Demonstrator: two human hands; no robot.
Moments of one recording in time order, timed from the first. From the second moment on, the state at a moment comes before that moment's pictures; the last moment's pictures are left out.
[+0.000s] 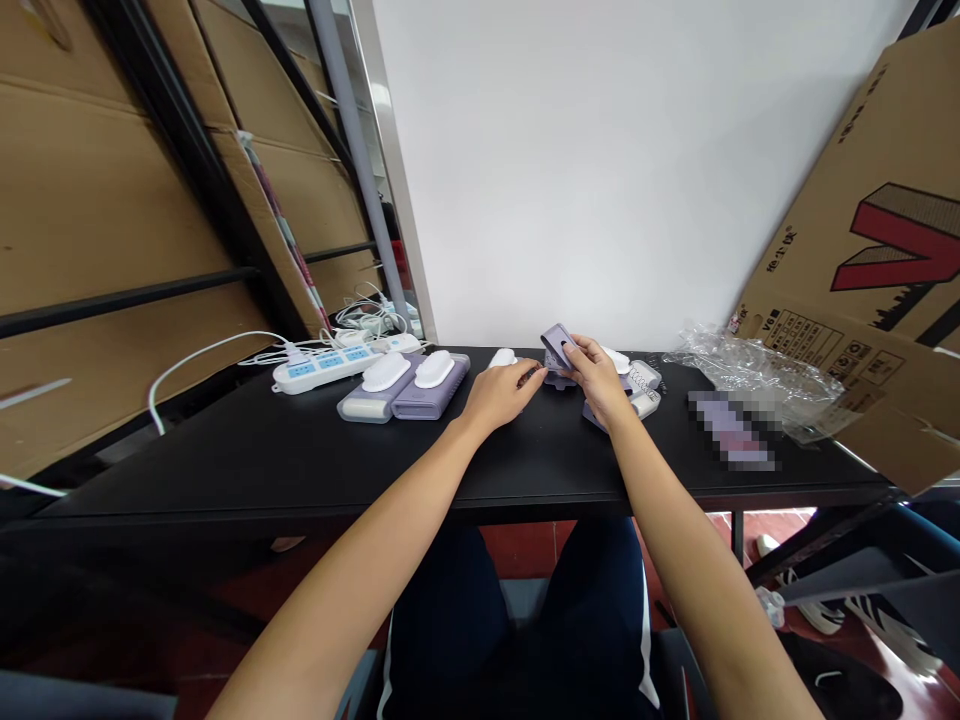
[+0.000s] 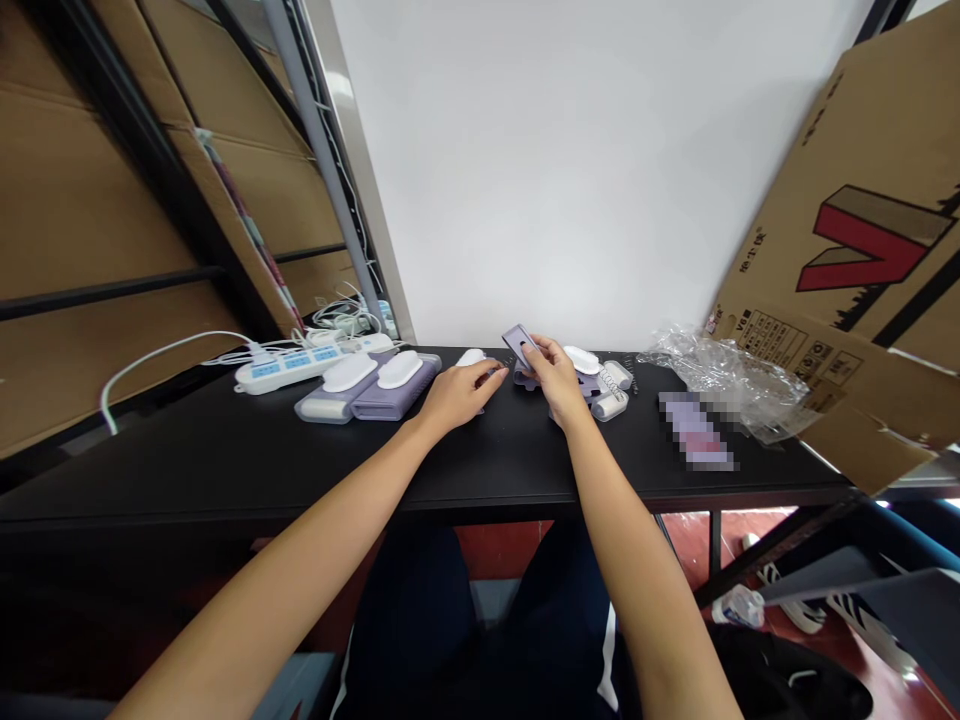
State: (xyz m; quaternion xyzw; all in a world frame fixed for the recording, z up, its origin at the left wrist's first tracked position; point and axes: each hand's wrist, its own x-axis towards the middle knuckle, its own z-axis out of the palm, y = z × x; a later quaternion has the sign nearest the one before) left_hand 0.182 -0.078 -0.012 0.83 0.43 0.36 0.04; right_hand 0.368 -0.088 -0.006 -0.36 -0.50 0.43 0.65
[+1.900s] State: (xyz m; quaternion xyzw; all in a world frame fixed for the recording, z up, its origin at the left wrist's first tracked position) left_hand 0.162 -0.054 -0.014 0.81 0.40 0.39 0.17; right_hand 0.394 -0.091 0.011 -0.31 -0.18 0.47 0.81
